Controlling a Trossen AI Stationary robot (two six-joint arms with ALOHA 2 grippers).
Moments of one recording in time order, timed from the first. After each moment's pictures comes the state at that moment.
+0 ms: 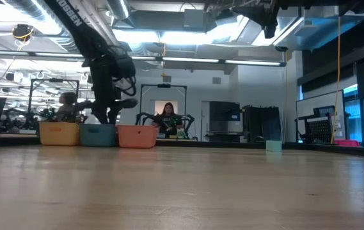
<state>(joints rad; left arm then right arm) 0.86 1.65 0.98 -0.44 -0.18 -0.65 -0.01 0.97 0.63 0.42 0.11 0.55</state>
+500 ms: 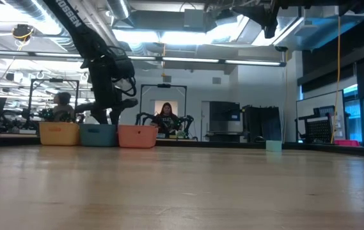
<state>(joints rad) 0.88 1.65 0.97 -0.43 -0.11 -0.62 -0.01 0.97 0.63 0.43 0.11 0.58</state>
